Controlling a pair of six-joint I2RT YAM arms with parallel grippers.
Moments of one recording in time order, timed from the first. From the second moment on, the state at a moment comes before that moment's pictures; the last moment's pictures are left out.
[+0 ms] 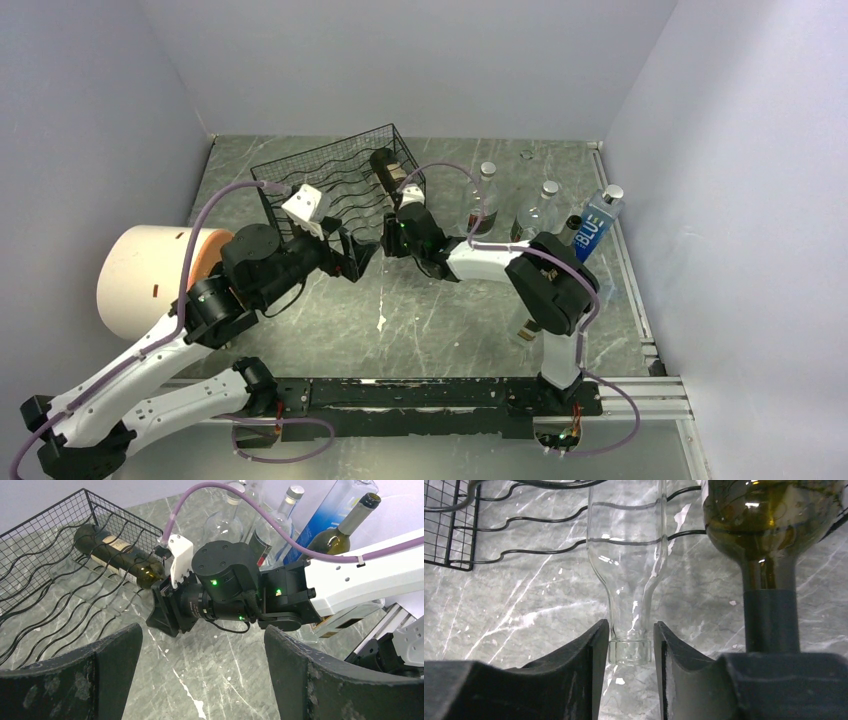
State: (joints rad) left arm -0.87 0.77 0.95 -0.31 -0.19 -0.24; right arm 0.81 1.89 1.06 0.30 0.16 0.41
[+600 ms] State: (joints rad) left arm -0.87 0.78 0.95 -0.34 -0.20 -0.22; right arm 0.81 1.98 1.16 0.27 0.15 0.43
